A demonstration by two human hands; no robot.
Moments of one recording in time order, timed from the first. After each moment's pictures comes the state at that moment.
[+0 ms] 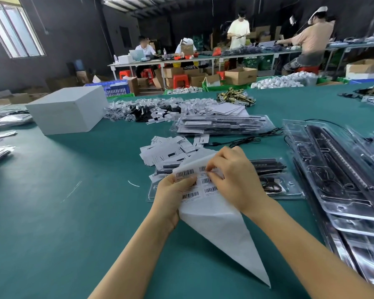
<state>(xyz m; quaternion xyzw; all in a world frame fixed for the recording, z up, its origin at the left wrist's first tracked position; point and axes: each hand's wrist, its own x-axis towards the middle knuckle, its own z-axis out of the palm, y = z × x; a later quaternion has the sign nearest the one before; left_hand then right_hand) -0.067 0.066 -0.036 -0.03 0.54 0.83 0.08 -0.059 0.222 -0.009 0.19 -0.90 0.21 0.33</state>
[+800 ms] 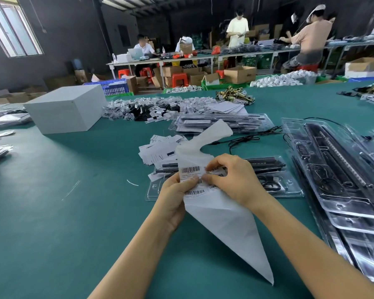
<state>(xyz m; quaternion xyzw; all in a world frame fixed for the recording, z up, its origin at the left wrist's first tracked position) -0.066 0.072 -0.039 0.00 0.48 0.87 0.13 -0.063 0.227 -0.010 0.12 -0.90 0.38 0.17</state>
